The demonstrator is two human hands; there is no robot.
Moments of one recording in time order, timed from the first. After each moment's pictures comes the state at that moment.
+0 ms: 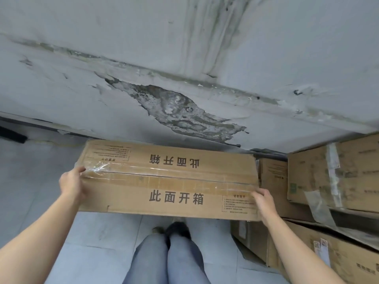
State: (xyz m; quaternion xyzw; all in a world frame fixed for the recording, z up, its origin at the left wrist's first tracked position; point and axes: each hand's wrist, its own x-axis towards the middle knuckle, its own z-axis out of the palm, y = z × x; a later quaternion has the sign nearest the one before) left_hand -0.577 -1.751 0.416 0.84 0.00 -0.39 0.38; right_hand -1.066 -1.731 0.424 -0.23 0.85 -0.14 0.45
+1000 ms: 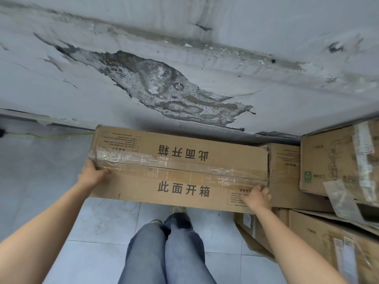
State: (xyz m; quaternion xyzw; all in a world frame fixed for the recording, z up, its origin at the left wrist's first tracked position) left_hand -0.585 -1.764 0.281 0.84 -0.28 -0.45 0.07; right_hand -1.064 -1.731 0.347 -0.36 0.85 0.20 0.34
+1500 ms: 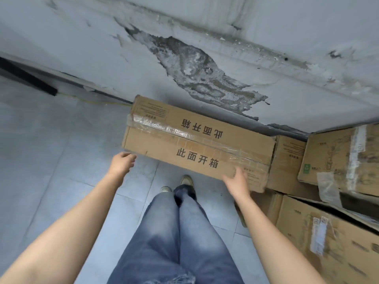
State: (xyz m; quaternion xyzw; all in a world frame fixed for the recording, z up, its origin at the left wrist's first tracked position) left_hand -0.670 -1.670 0.448 0.83 -0.11 -0.50 0.20; right_hand -0.983 -1.688 0.442 -0.42 0.78 0.03 0.46
